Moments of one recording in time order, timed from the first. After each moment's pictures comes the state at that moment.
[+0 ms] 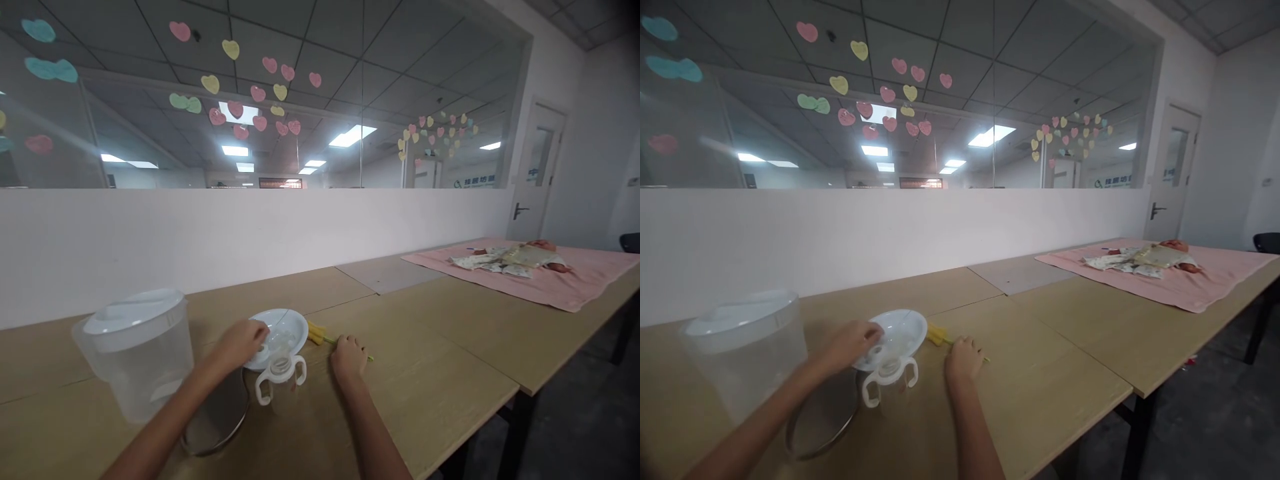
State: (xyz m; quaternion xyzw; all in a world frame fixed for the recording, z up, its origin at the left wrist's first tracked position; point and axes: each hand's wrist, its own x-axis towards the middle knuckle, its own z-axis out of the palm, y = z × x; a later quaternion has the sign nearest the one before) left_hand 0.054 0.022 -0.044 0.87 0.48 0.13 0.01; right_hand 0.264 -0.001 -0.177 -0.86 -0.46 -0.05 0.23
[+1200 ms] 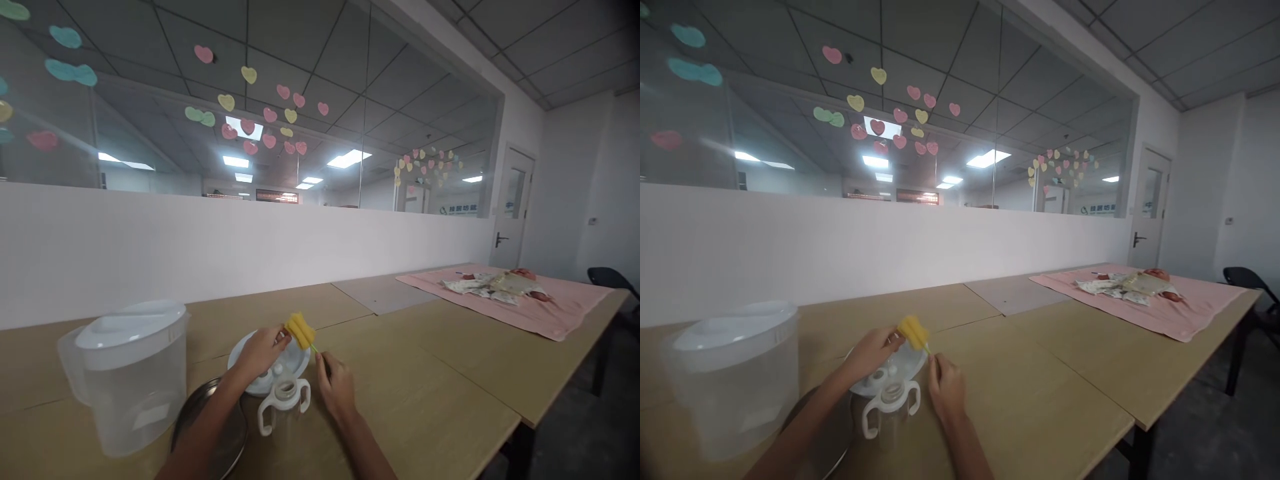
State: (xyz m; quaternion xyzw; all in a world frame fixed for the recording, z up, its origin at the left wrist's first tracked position) left_hand 0.071 0.057 -0.061 0.88 0.38 0.26 0.13; right_hand 0.234 0.000 -0.175 -0.62 -0.58 -0.10 0.52
